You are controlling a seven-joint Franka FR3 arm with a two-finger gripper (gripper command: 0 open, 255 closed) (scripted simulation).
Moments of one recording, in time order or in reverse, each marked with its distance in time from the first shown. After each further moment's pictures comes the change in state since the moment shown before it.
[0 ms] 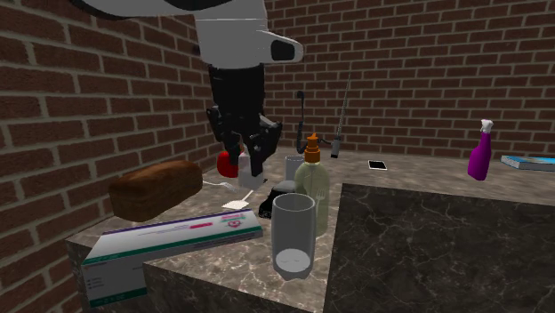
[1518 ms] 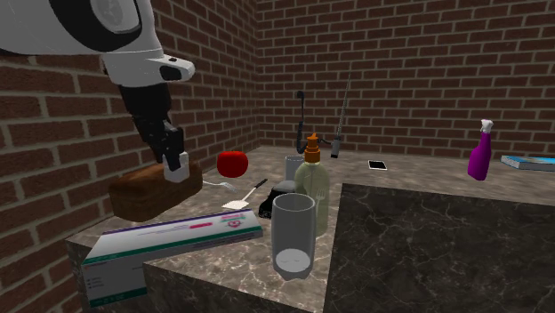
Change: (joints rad) arm 0.049 0.164 0.365 0.138 -0.048 0.097 0.438
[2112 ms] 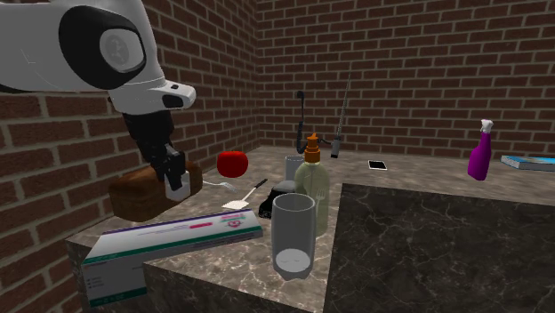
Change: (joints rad) arm -0.010 0.060 0.037 -0.067 -0.017 0.123 0.020
